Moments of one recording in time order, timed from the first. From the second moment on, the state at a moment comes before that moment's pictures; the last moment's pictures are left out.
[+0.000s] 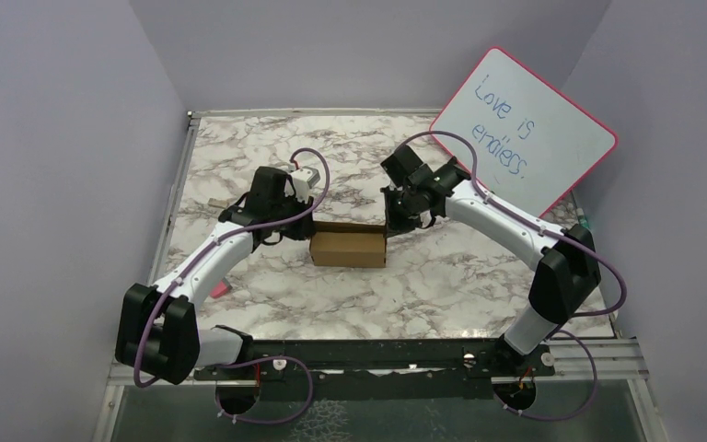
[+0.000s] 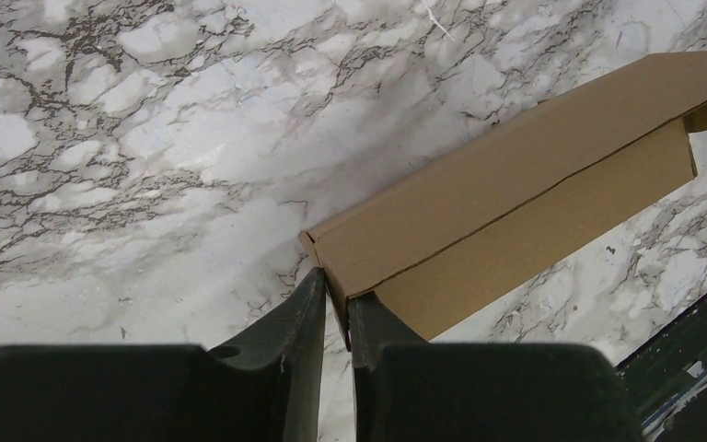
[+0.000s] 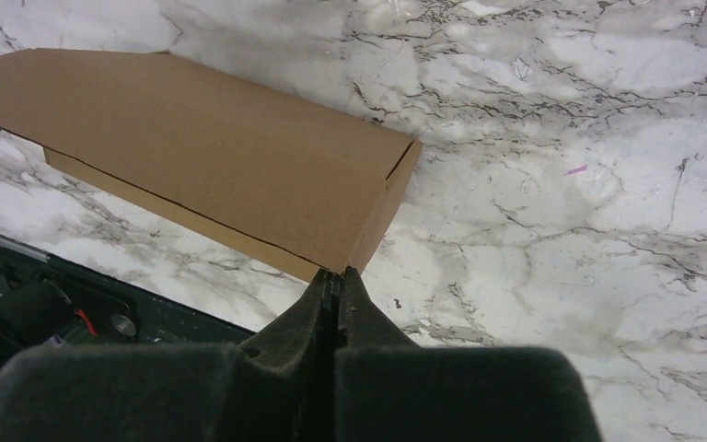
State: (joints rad) left arm -0.35 1.29 0.87 -0.40 0.35 -0.04; right arm 0.72 1.66 1.41 -0.84 -0.05 0.58
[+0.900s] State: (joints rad) left arm -0.37 1.24 0.84 -0.40 0.35 -0.07; right arm 0.78 1.28 1.00 -0.47 0.09 0.51
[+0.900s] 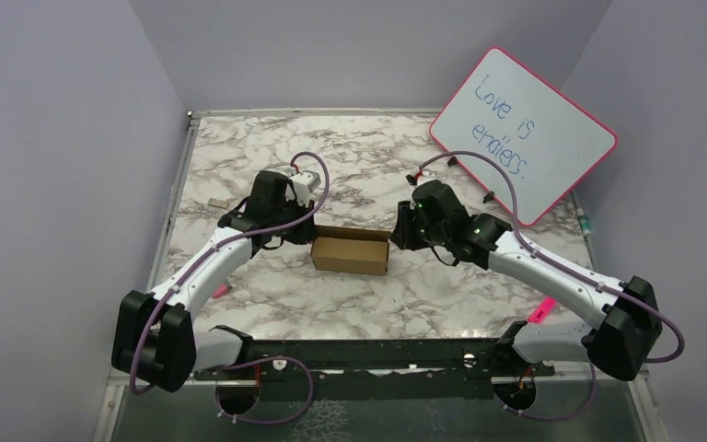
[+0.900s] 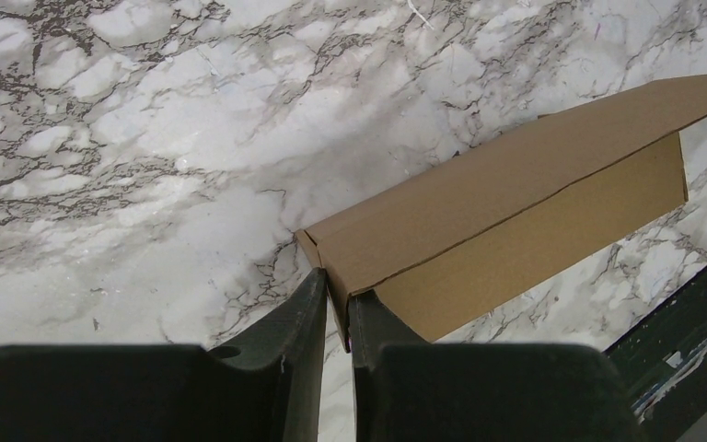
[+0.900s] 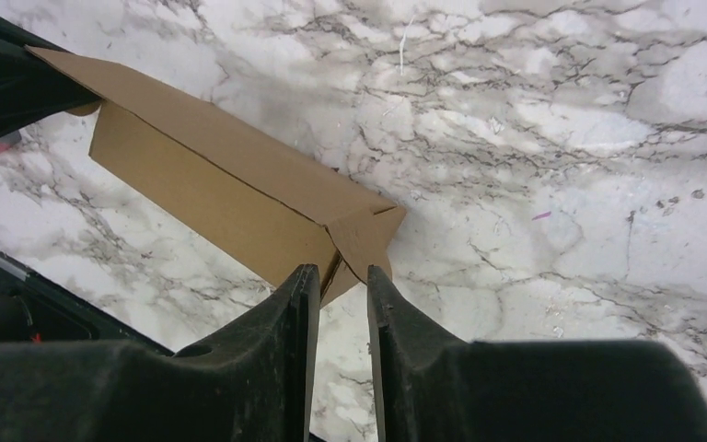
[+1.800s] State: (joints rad) left arm -0.37 1.22 0.81 -0.39 0.35 -0.11; right arm 0.78 1.28 0.93 -0.35 0.11 0.45
